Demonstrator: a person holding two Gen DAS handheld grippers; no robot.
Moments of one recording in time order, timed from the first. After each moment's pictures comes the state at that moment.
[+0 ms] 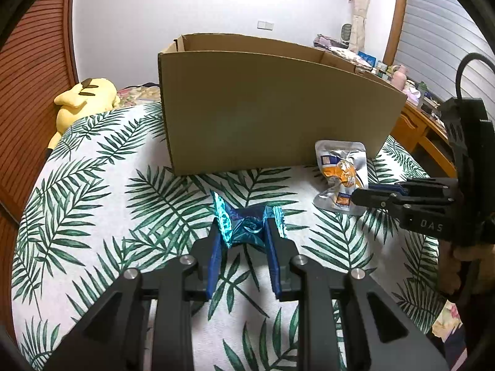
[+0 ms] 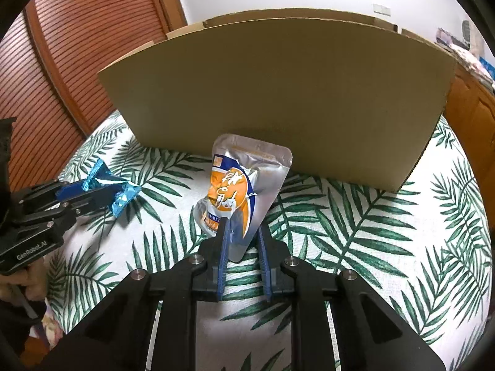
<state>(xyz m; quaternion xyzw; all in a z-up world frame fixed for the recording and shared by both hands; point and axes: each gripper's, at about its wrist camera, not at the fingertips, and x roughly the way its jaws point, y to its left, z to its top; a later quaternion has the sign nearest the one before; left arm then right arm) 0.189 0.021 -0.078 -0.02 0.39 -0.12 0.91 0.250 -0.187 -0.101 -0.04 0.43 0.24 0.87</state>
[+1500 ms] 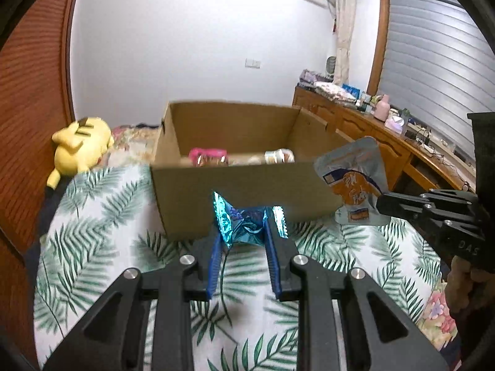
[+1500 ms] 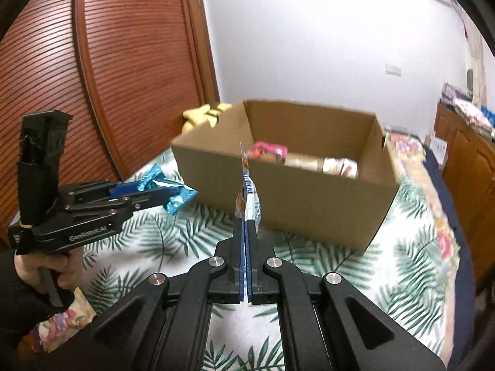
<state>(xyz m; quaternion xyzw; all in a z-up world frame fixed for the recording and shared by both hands) 0.183 0.010 0.004 -0.03 0.30 -0.14 0.94 0.195 -0.192 -0.003 -0.05 0.30 0.29 0.91</state>
